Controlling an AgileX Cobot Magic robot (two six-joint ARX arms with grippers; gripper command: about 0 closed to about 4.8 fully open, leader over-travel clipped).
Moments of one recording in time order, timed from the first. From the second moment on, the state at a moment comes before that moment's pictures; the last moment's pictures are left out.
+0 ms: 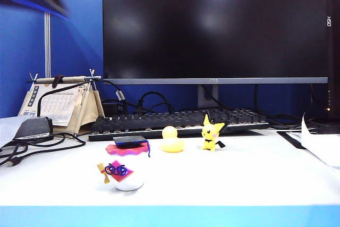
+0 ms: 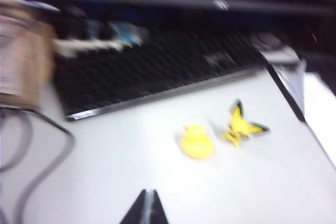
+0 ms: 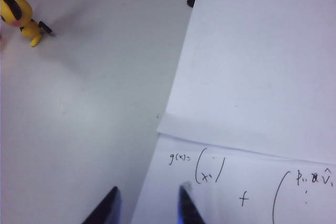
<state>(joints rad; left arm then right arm) -0.84 0.73 0.53 -0.08 -0.43 -0.28 0.38 0.36 0.01 -0.13 0.18 0.36</state>
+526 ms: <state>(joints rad) -0.84 0.05 0.23 -0.47 -0.49 -0.40 0.38 0.36 0.01 -0.13 0.18 0.36</state>
